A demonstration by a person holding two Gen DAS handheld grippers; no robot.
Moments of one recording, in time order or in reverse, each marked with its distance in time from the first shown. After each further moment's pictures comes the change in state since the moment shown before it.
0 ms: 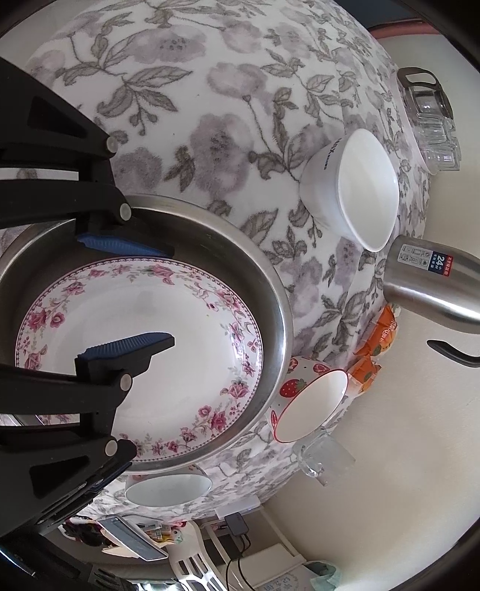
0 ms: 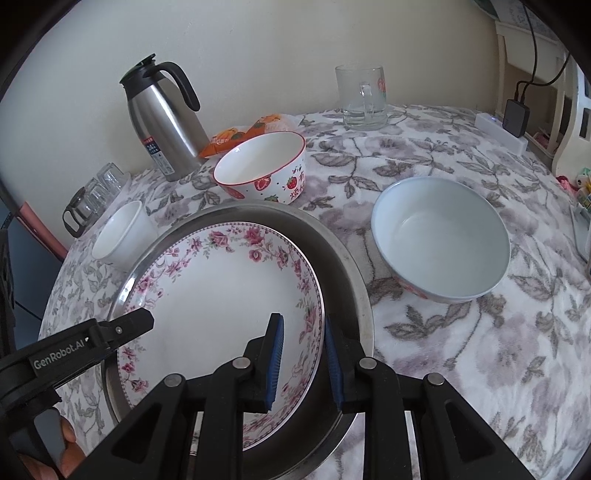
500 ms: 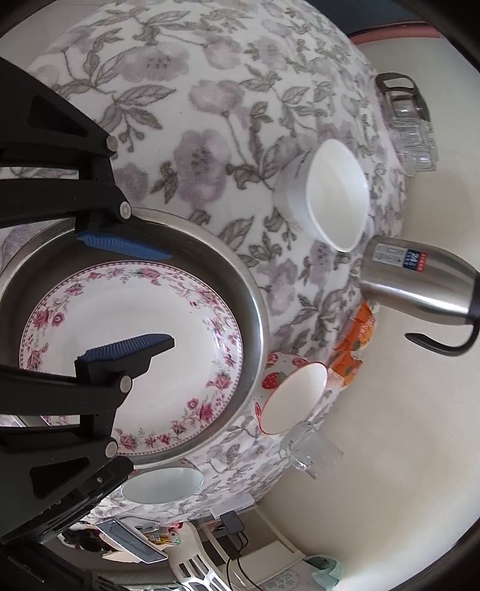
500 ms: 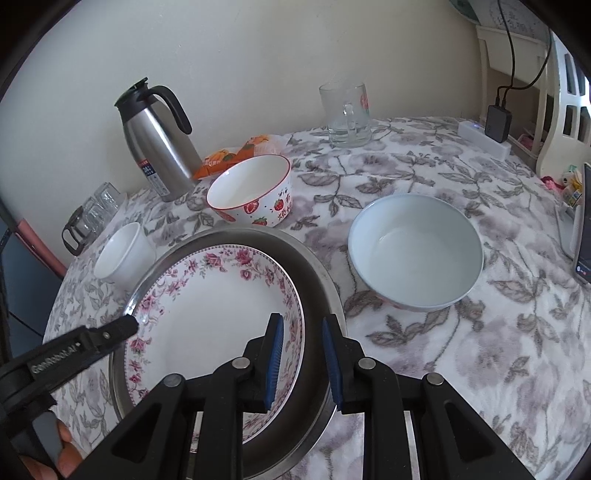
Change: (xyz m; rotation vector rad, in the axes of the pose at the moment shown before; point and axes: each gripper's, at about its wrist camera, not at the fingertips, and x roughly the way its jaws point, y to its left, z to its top) left arm -0.022 -0.006 0.002 0.038 -0.077 0.029; right arm -0.018 -0.007 0.004 0.024 -0.054 -0.027
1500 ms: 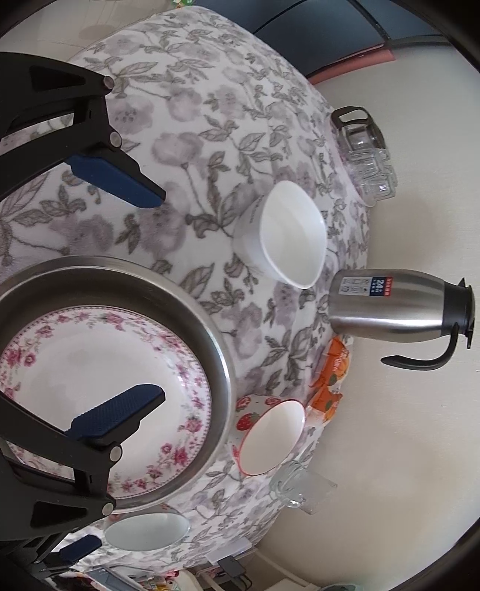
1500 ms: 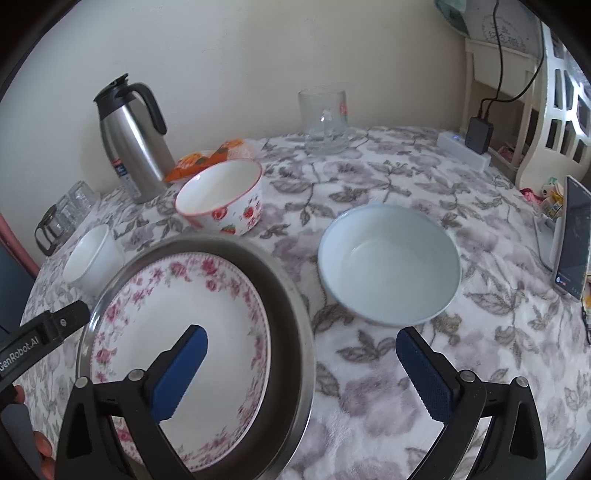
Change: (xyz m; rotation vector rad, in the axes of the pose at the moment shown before) left arm -0.005 -0.008 0.014 0.058 -0.109 0.236; right arm 0.005 -0.006 0.009 -0.002 -0.054 -0.126
